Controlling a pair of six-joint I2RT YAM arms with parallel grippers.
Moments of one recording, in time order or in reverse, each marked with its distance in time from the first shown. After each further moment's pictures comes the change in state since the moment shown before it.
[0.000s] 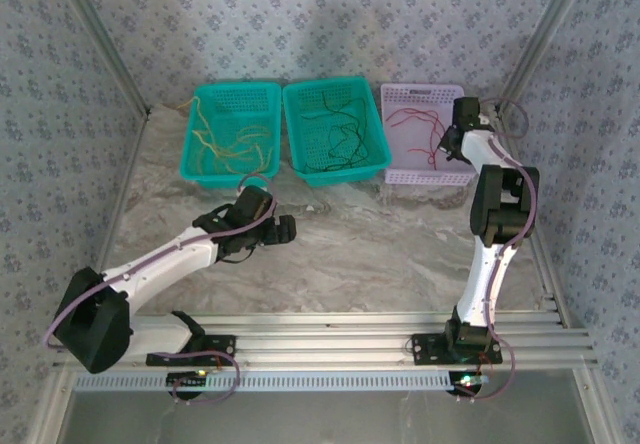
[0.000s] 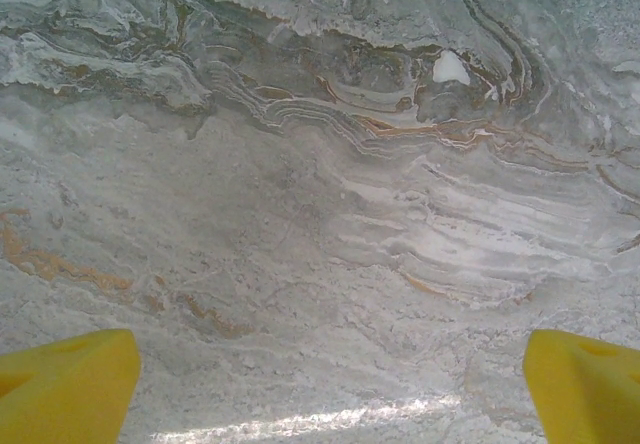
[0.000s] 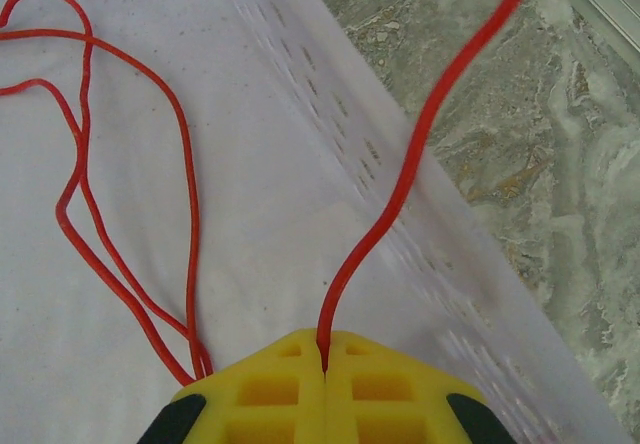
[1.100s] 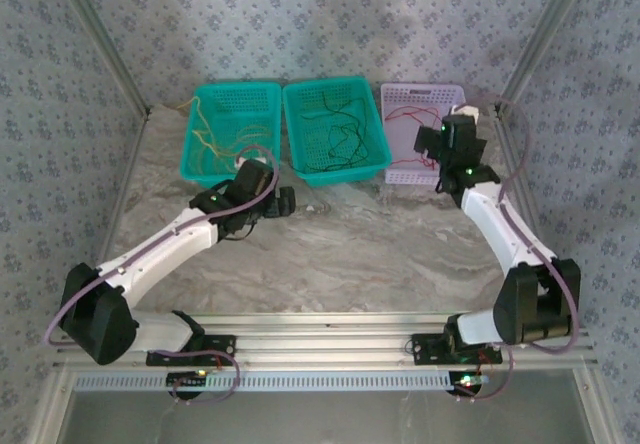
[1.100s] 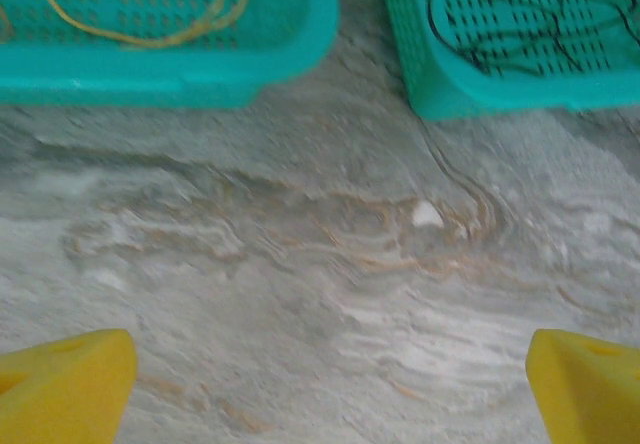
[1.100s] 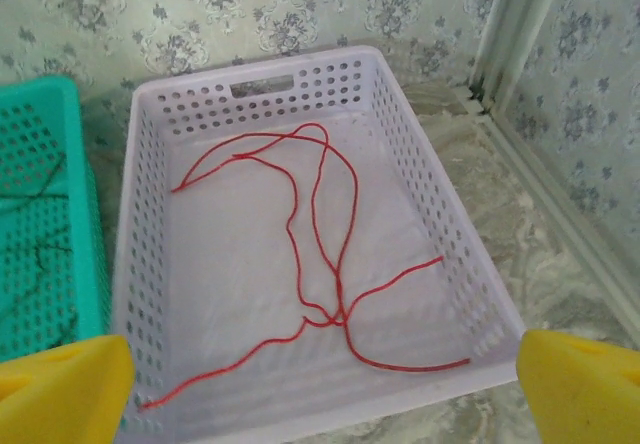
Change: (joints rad) left arm 0.032 0.050 0.246 -0.091 -0.162 0.084; right arm 0.220 -0.743 -0.583 0.307 0.117 -0.259
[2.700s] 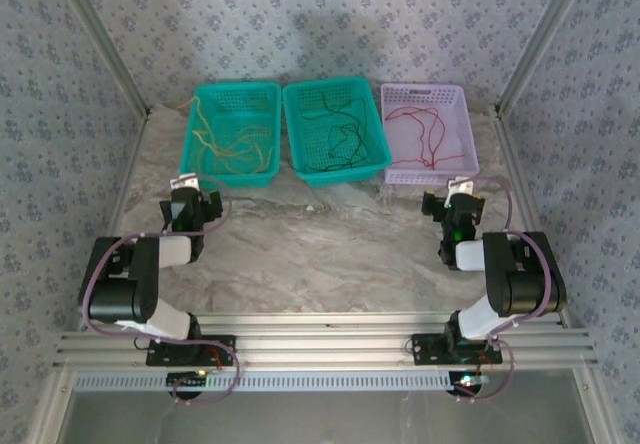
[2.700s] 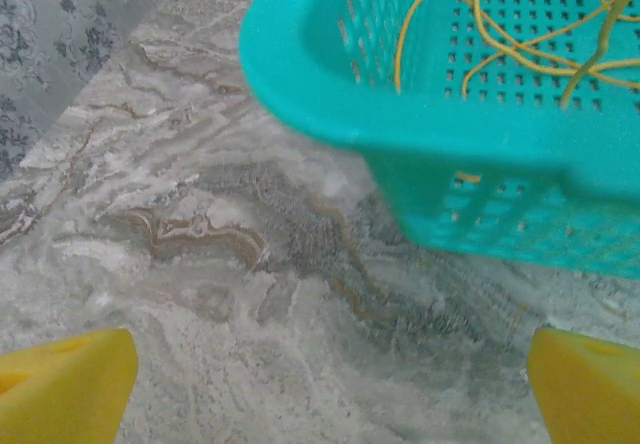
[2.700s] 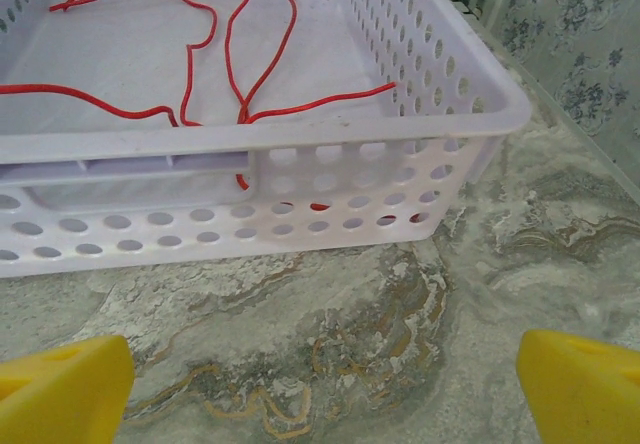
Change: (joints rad) left arm 0.607 0.203 -0.620 1.189 0.000 0.512; right arm -0.147 0.175 -0.705 0.974 -0.140 -0.205
